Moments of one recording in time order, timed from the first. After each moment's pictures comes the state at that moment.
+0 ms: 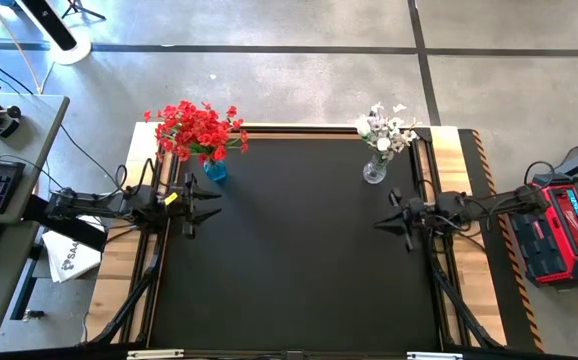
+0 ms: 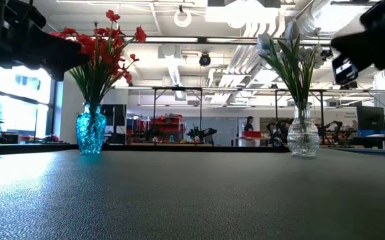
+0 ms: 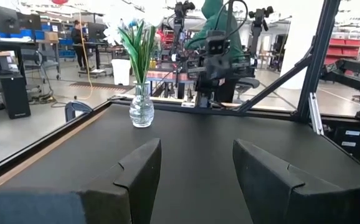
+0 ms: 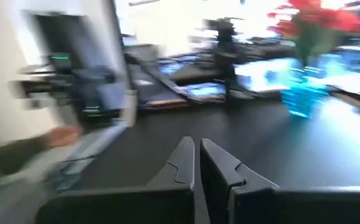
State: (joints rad) left arm -0.10 0.03 0.01 0.05 -0.23 -0.03; right arm 0.20 0.10 0.01 0.13 0.03 0.16
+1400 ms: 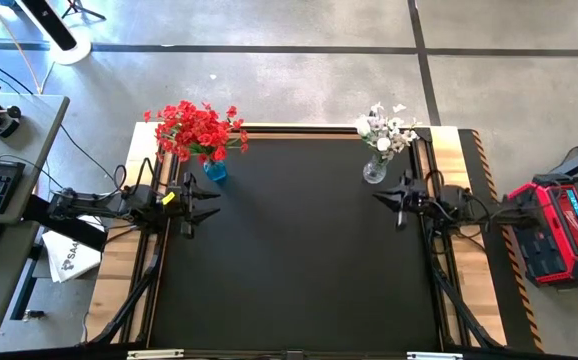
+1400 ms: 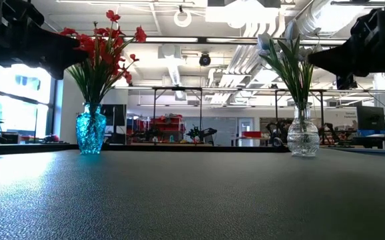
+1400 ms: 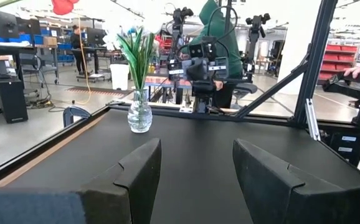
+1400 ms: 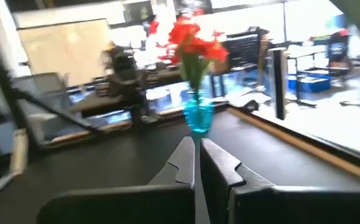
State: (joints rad) left arm -0.10 0.00 0.01 0.05 -0.23 -0.03; right arm -0.01 0.00 0.01 0.07 0.23 0.16
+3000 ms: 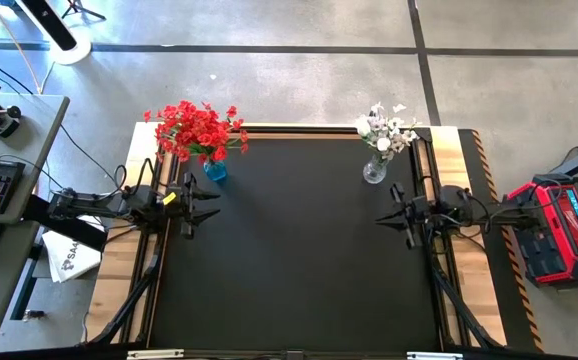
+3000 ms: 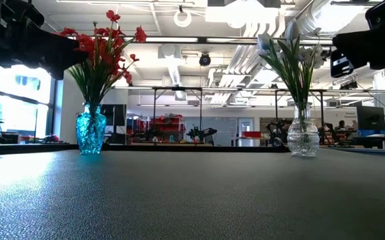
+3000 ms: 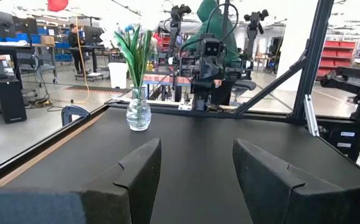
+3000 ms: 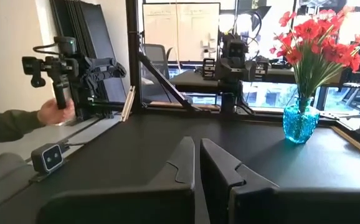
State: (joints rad) left arm -0.11 0.01 0.01 0.04 -0.22 -0.02; right arm 0.00 0.01 0.01 0.06 -0.22 -0.01
